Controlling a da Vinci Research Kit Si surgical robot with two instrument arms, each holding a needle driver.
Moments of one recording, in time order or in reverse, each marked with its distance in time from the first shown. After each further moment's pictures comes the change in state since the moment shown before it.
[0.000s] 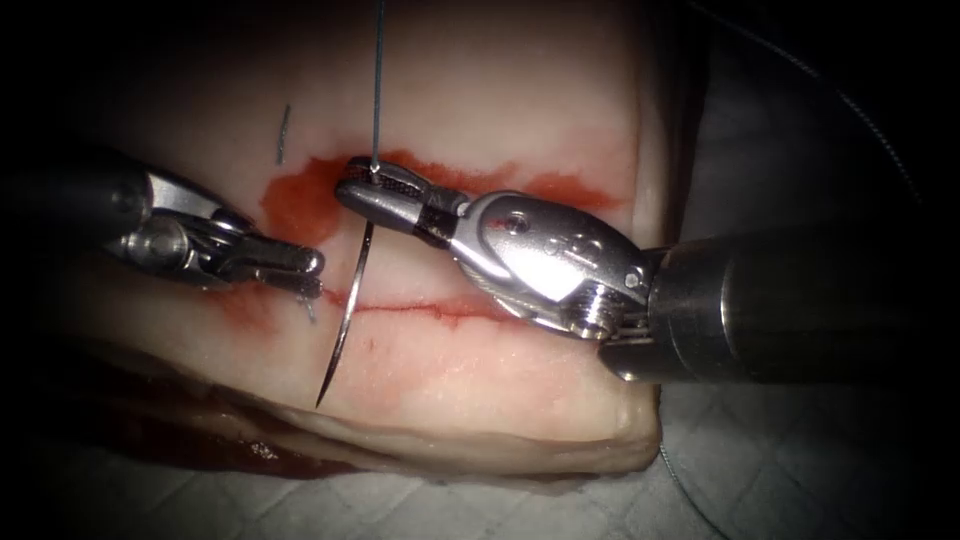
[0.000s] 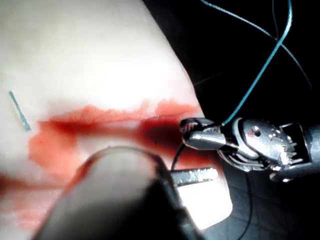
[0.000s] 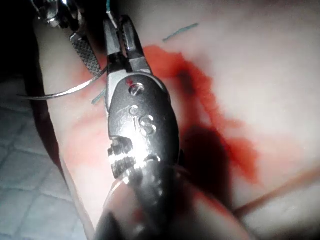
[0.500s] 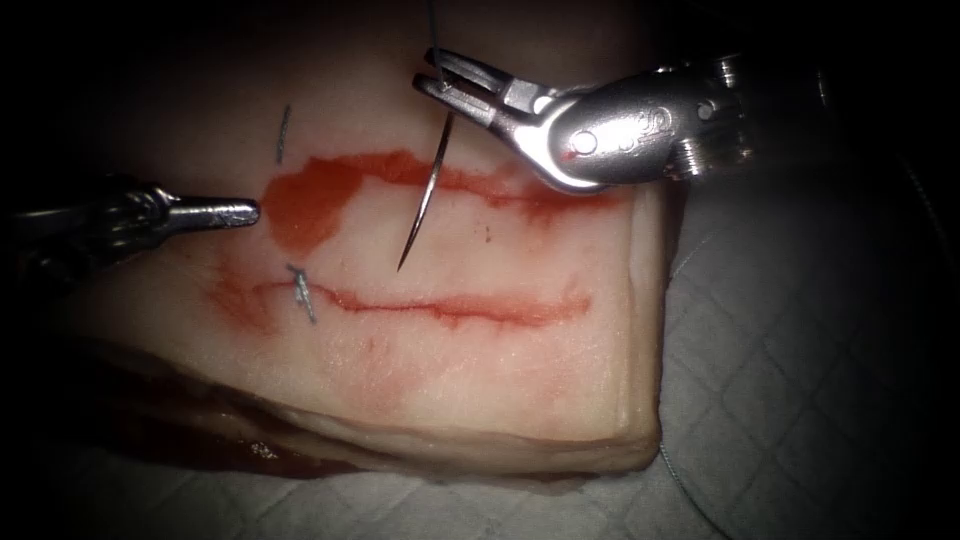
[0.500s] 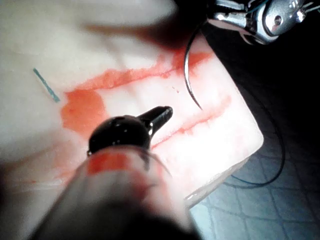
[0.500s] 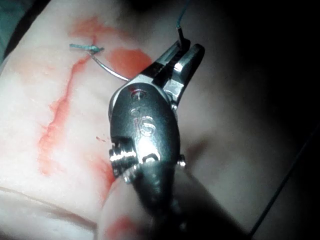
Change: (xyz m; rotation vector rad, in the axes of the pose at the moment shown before) right arm -0.002 -0.005 -0.001 0.066 -0.070 -0.540; left arm 0.003 0.003 -0.003 -0.167 0.060 0.562
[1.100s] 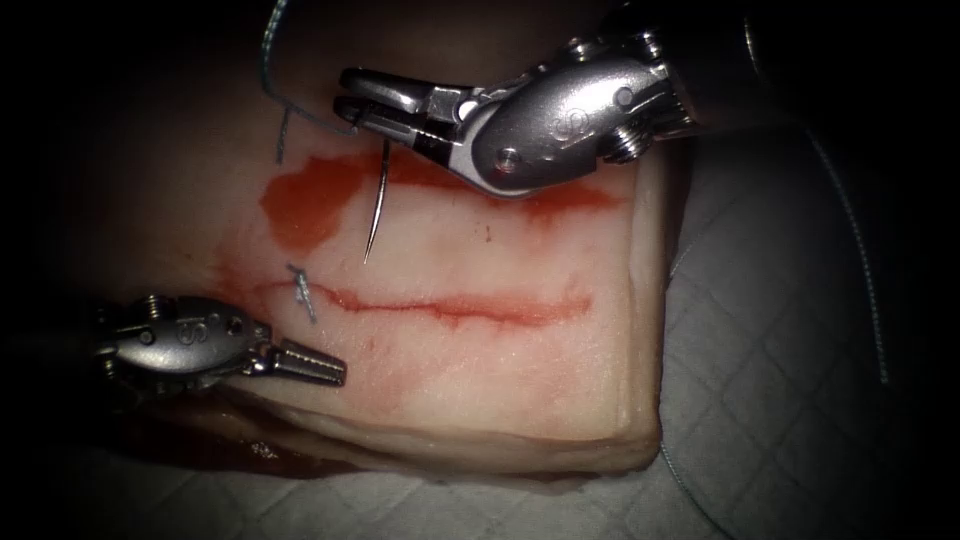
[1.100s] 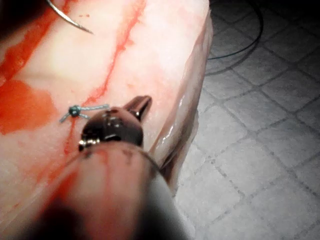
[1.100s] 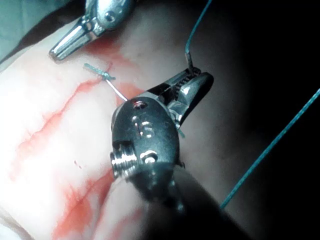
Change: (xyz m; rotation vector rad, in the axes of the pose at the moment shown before) right arm 0.000 0.002 0.004 -0.193 -0.078 -0.355; left arm 0.008 0.003 0.005 0.003 0.287 0.529
